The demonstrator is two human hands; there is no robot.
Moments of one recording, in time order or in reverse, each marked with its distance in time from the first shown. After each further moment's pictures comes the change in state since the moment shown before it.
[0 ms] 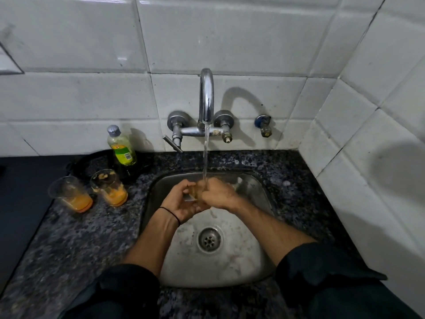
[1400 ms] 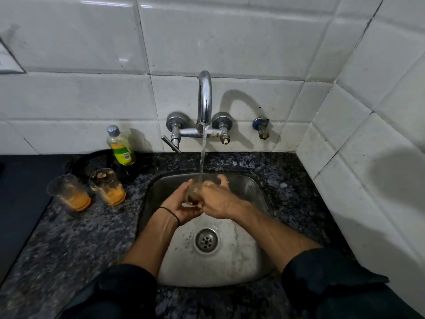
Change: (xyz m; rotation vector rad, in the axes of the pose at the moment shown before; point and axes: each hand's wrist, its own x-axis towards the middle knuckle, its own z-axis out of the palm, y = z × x) left_hand -0.005 -0.006 0.008 -0.055 0.107 0.006; right_hand -0.014 0.004 -0.003 -0.432 -0.088 -0.236
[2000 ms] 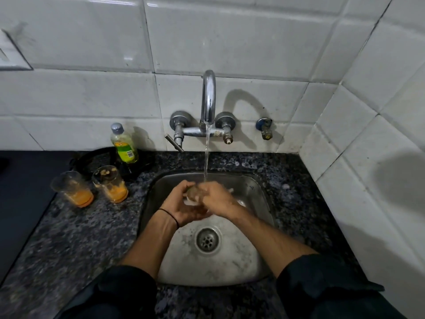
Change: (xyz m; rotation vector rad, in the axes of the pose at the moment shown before) left_hand 0.002 0.000 -0.011 0.067 -0.074 -0.082; right_hand 0.001 -0.003 0.013 0.491 0.152 0.148
